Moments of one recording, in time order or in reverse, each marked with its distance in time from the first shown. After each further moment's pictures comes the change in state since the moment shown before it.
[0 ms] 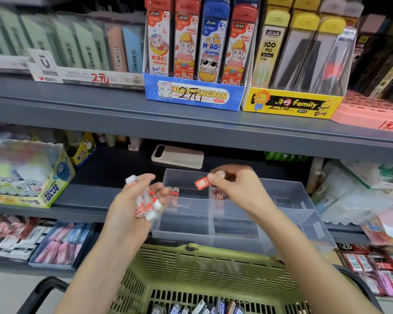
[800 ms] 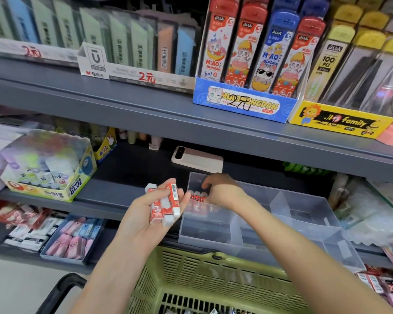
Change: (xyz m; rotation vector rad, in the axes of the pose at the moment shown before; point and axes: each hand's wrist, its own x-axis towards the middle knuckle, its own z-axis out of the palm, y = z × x) left_hand 0.006 0.018 -0.024 -0.275 0.027 -0.202; right_hand 0.068 0.001 0.078 -0.943 -0.405 0.052
